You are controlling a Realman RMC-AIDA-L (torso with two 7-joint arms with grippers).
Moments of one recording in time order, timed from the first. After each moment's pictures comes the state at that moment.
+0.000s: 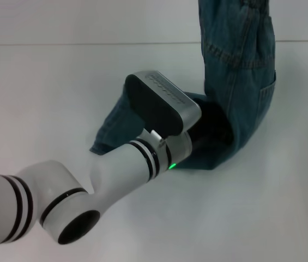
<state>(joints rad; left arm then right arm) -0.97 -2.18 0.01 -0.47 1.65 0.68 0.00 1.17 1.80 -0.64 -0.76 -2.32 -1.71 2.40</state>
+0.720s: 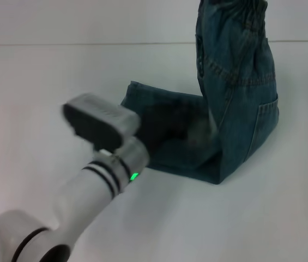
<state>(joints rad) -0.72 -2.17 -0.21 -0.47 1.77 0.78 -0.01 1.12 1.81 -0.66 -0.71 -2.32 -1.69 2.38</state>
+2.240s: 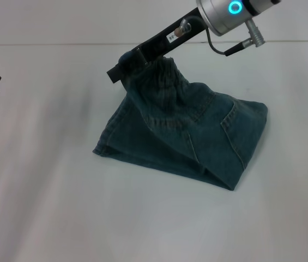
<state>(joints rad) -0.40 -2.15 -0.20 0.23 1.83 1.49 -0.96 1.22 2.04 -0.88 -0.61 -2.32 -1.45 2.32</state>
